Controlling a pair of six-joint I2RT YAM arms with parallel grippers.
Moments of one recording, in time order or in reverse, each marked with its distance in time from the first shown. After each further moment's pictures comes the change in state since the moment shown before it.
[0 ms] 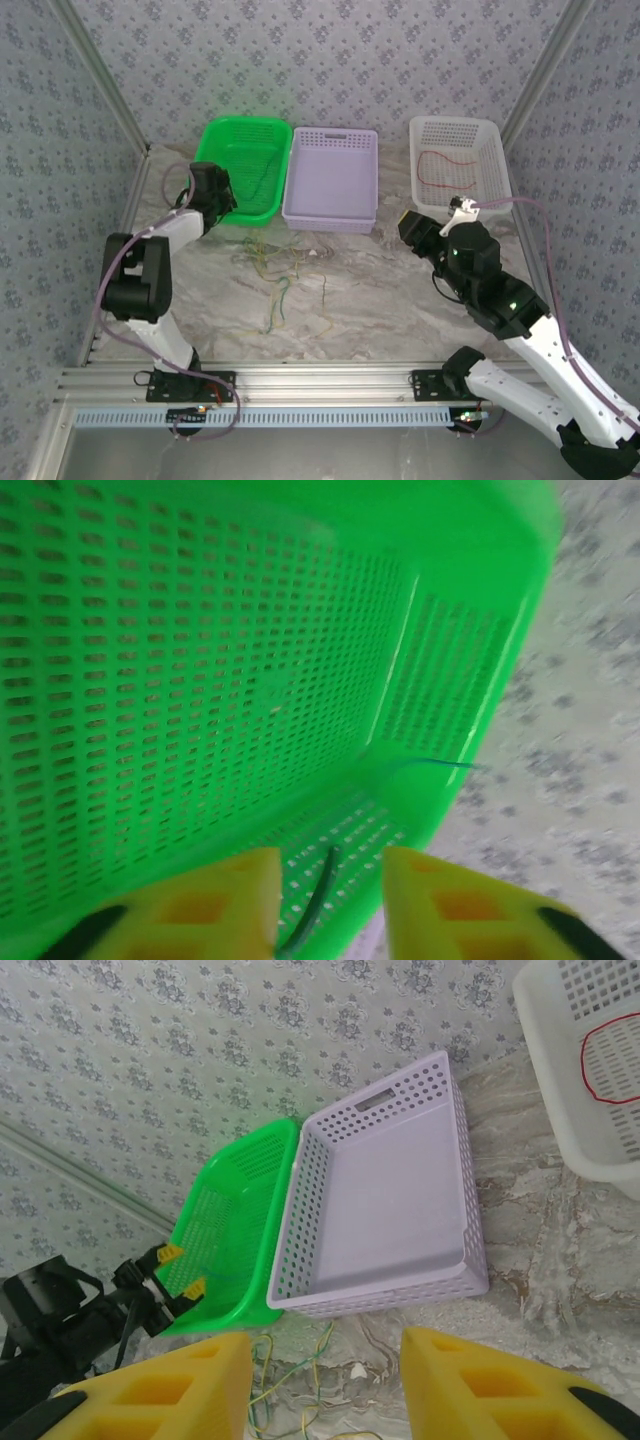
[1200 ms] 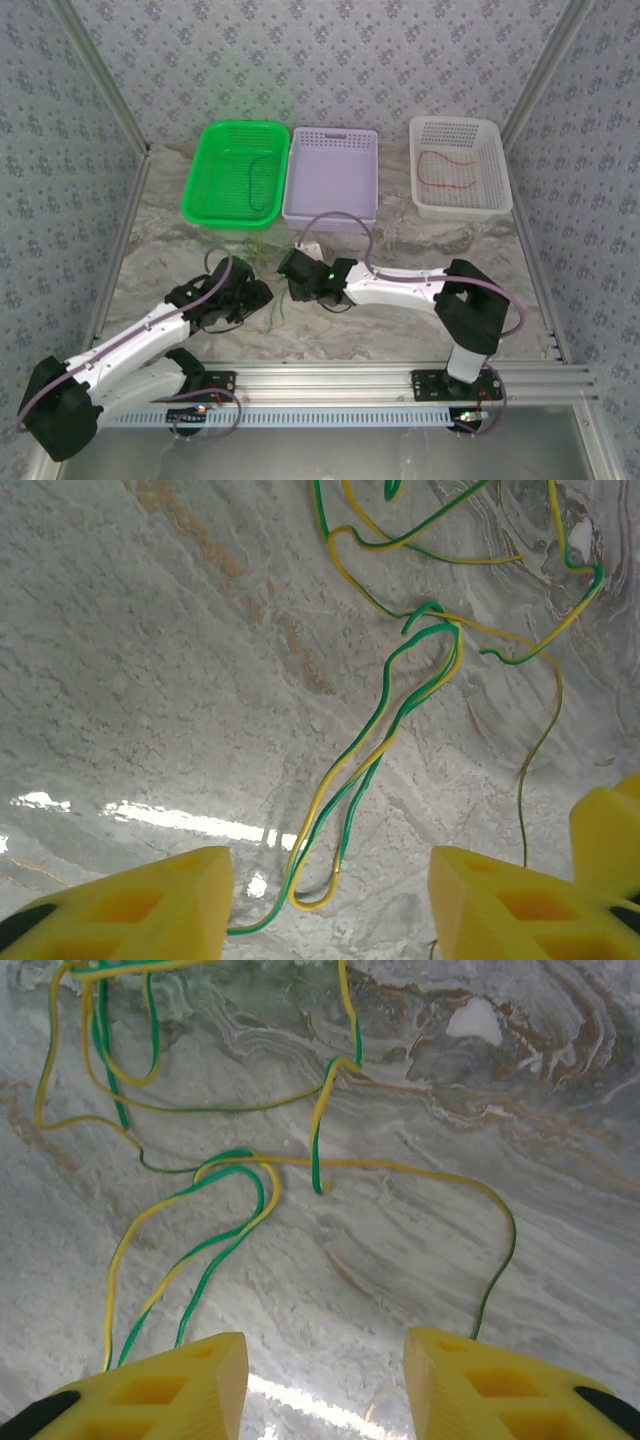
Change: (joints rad) left arm -0.566 -0.845 -0.554 -0.717 0.016 0.666; right arm 0.428 1.019 0.205 0.074 -0.033 -0.004
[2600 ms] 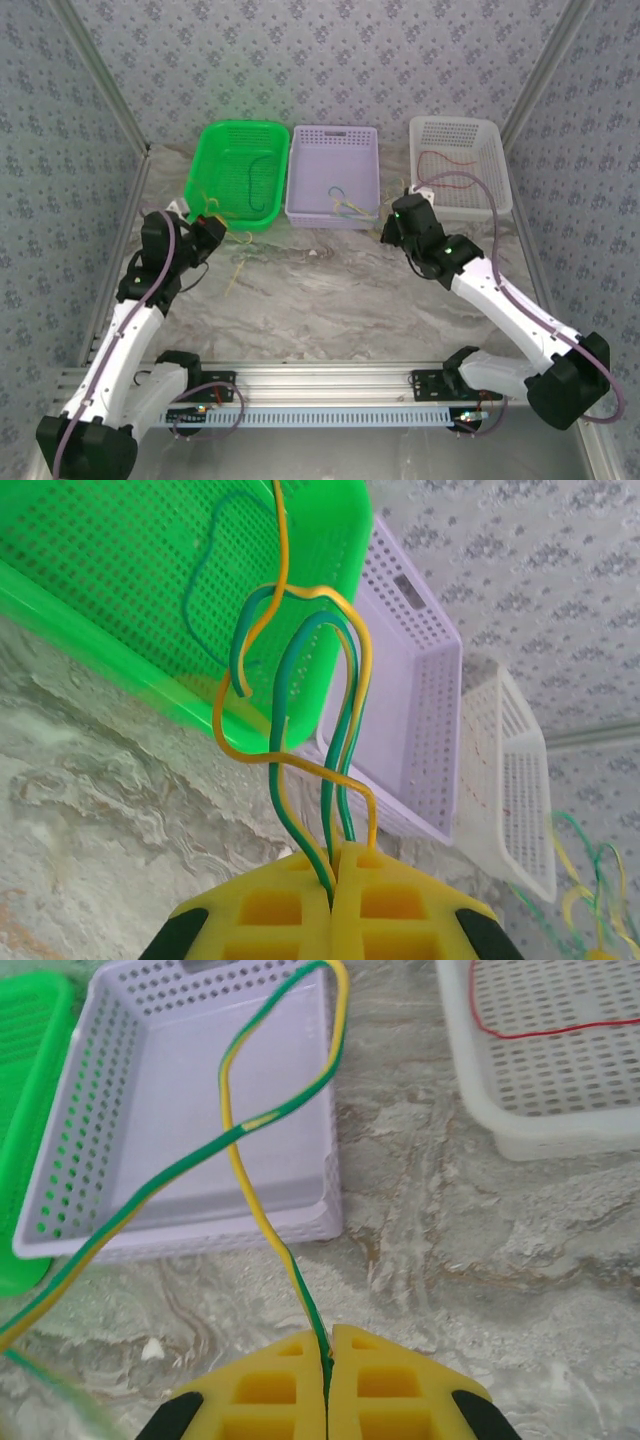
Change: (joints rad) left arm 0.519 -0.098 0.225 0.222 0.214 0.232; right arm -0.500 -0.610 -0.192 -0.072 0.061 -0.183
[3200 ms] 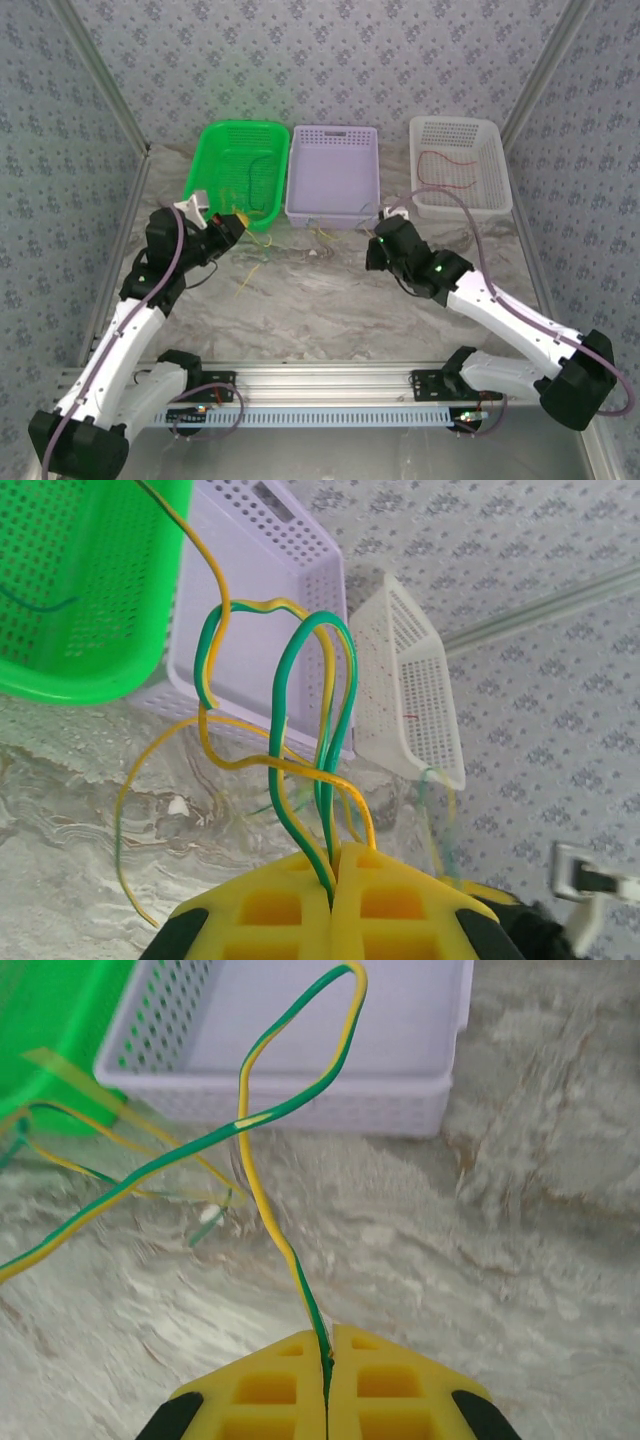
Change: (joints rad) left arm -0.100 0.020 0.037 0.086 0.172 0.028; right arm 0.159 -0.034 -0.116 0.000 -0.072 -0.024
